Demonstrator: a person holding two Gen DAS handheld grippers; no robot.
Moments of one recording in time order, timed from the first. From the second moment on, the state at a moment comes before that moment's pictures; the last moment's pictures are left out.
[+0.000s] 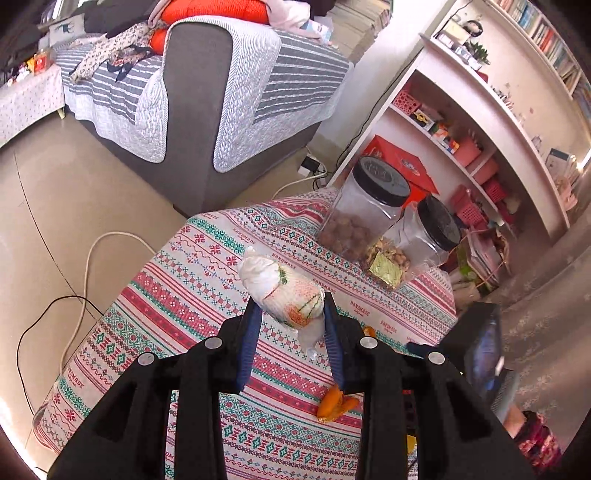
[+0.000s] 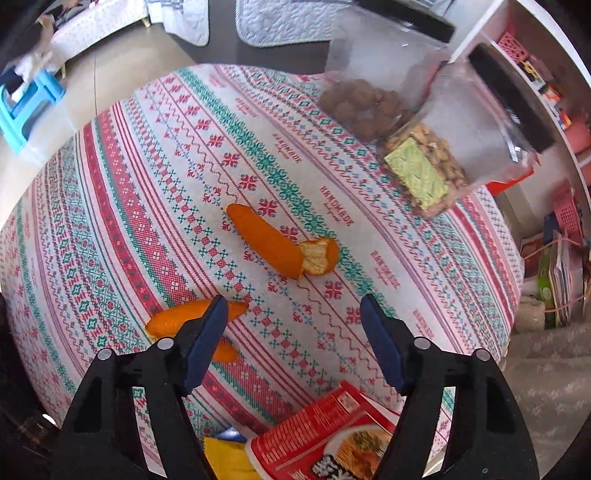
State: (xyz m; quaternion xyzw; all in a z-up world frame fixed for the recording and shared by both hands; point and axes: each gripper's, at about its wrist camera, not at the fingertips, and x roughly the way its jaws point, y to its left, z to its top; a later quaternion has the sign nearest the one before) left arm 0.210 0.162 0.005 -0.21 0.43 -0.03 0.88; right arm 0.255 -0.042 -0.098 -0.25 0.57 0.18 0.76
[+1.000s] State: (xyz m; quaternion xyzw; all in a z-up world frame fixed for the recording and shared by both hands) left arm 0.215 0.168 -0.006 -0.24 0.45 -0.03 0.86; right arm 0.250 -0.099 -0.033 -0.02 0.51 0.08 0.86
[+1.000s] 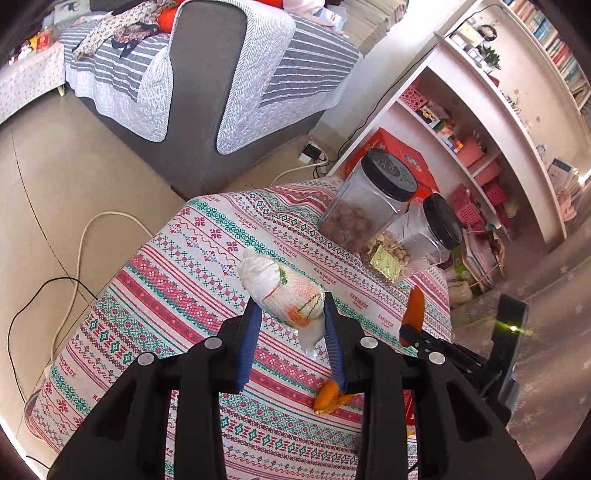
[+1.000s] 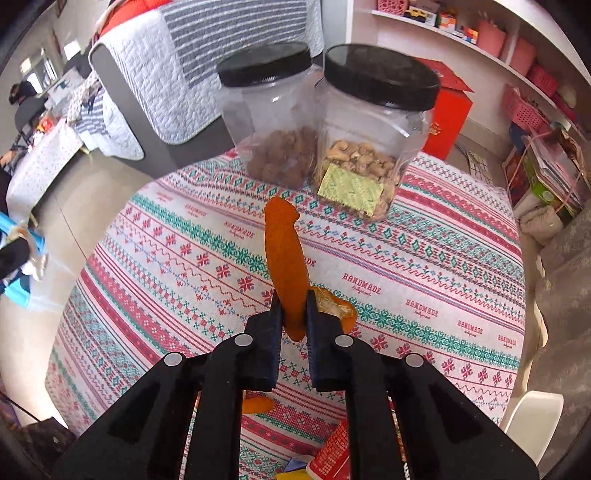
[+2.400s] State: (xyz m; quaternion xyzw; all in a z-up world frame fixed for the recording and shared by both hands) left arm 0.169 -0.048 0.005 -0.08 0.40 -0.21 0.89; right arm 0.037 -0.366 0.008 0.11 0.31 -0.31 0.89
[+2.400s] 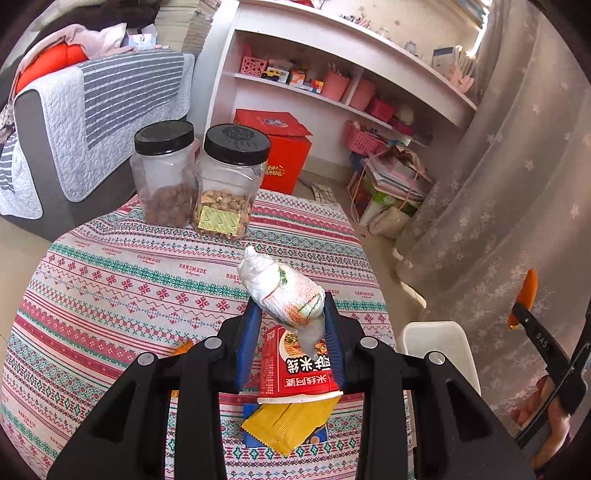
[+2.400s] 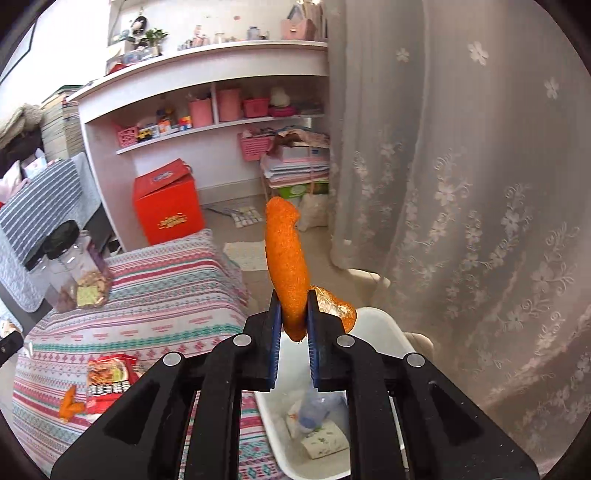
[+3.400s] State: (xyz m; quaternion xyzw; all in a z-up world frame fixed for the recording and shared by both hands) left arm 0.127 -0.297 -0.015 0.02 0.48 -0.36 0.80; right arm -0.051 -0.427 0.021 0.19 0.25 -0.40 0.86
